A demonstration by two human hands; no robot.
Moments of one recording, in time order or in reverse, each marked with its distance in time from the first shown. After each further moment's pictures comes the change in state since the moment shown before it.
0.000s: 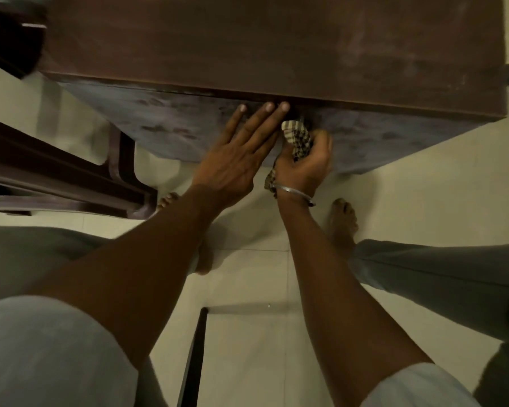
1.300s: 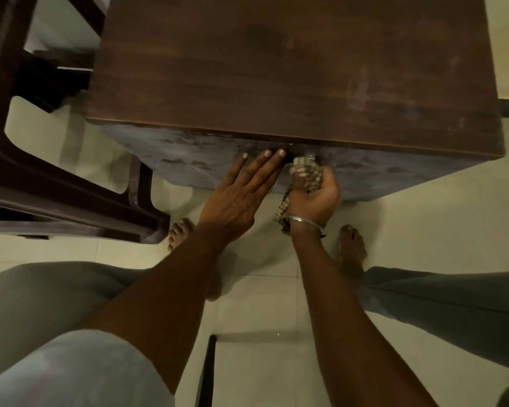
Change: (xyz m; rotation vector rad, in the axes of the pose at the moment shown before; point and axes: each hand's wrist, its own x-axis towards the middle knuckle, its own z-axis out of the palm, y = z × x) left_hand -0.017 -0.011 0.008 -0.119 -0.083 -0.032; right_hand -0.002 0.002 0.004 0.069 -0.034 0.114
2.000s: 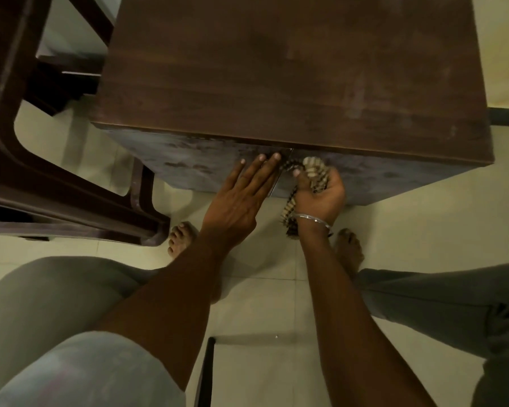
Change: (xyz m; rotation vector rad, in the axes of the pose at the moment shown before) left_hand -0.004 0.004 0.007 -0.068 0.039 -0.055; right_hand 0.010 0.000 -0.009 0.039 -0.053 0.073
